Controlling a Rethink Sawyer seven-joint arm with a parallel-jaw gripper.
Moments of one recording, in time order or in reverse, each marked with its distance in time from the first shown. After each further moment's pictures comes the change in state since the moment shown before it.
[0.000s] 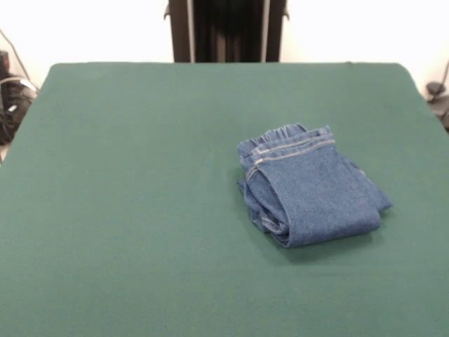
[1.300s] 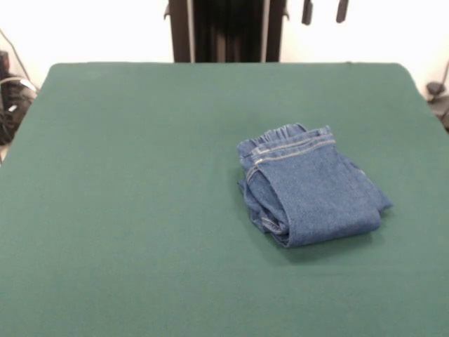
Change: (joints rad) arm 0.002 0.230 0.000 -0.005 0.001 -0.203 0.000
